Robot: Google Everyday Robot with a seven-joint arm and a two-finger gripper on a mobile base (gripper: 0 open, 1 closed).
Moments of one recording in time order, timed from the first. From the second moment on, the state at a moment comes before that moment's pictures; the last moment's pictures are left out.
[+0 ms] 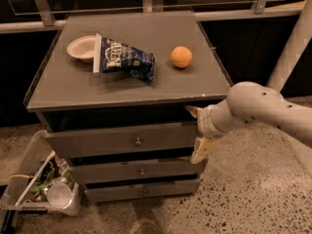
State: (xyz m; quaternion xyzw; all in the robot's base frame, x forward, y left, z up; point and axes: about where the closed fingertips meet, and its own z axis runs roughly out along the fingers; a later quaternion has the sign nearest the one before) arm 0.561 -0.134 0.677 -0.70 0.65 0.03 0.28
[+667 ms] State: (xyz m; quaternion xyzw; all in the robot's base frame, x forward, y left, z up) arm 0.582 -0.125 0.648 -0.69 0.65 0.08 0.31
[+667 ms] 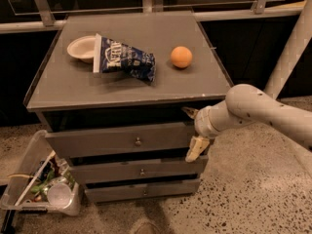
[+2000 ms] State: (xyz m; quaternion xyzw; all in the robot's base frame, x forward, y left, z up) arm 0.585 -0.119 0.635 -0.68 0.65 0.12 0.31
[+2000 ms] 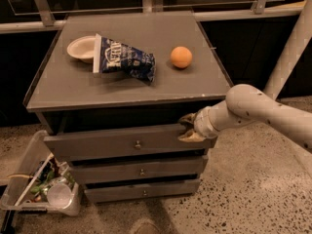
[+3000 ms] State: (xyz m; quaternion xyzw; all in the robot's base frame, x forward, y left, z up) arm 0.574 -0.126 0.641 -0.68 0.65 0.12 0.31
